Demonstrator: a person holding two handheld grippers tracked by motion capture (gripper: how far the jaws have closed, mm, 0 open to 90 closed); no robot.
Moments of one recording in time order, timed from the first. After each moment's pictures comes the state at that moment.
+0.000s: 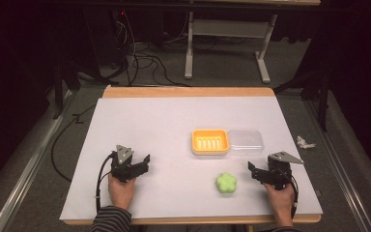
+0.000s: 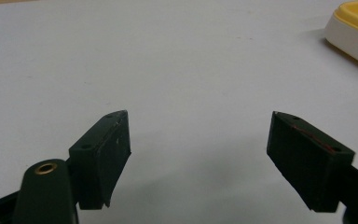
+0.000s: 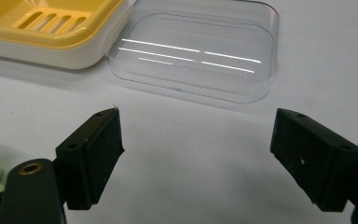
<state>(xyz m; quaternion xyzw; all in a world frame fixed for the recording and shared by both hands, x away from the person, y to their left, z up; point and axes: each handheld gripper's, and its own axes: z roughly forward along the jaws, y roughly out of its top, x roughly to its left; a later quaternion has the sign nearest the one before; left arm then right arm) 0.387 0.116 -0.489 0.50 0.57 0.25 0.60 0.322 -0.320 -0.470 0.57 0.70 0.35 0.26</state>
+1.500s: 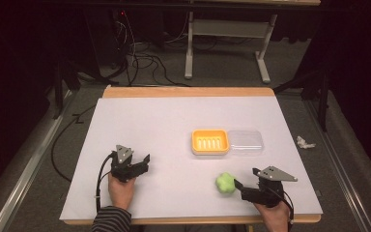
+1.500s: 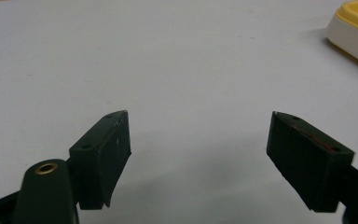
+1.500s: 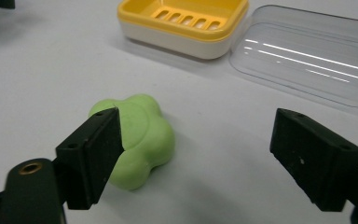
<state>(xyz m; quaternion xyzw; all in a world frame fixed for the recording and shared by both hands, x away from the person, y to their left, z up) 0.388 0.116 -0.489 0.49 0.58 0.24 0.60 0.271 -0.273 -0.451 0.48 0.75 0.39 0.22</state>
